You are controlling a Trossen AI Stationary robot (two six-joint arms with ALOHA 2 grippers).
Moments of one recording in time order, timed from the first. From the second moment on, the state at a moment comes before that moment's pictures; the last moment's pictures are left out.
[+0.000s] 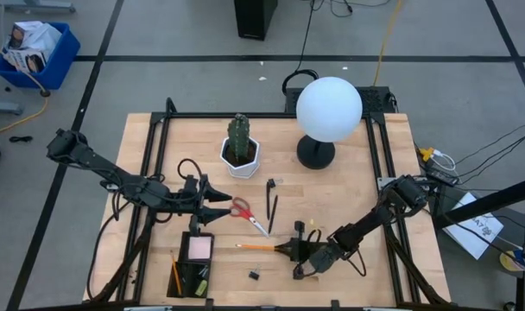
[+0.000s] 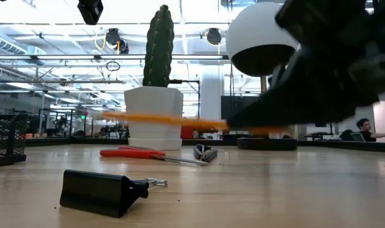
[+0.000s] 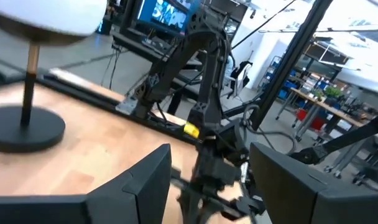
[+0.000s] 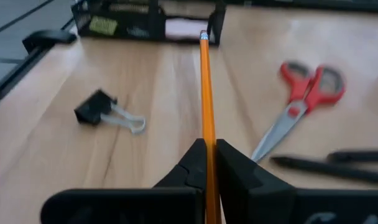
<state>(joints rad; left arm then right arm) -0.47 1.03 0.55 0.49 -0.42 -0.43 0.64 1.98 0.79 0.70 0.65 0.26</state>
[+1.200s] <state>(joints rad) -0.48 1.03 0.55 0.27 -0.45 -0.68 0.55 1.71 0.79 0.67 0.76 -0.14</state>
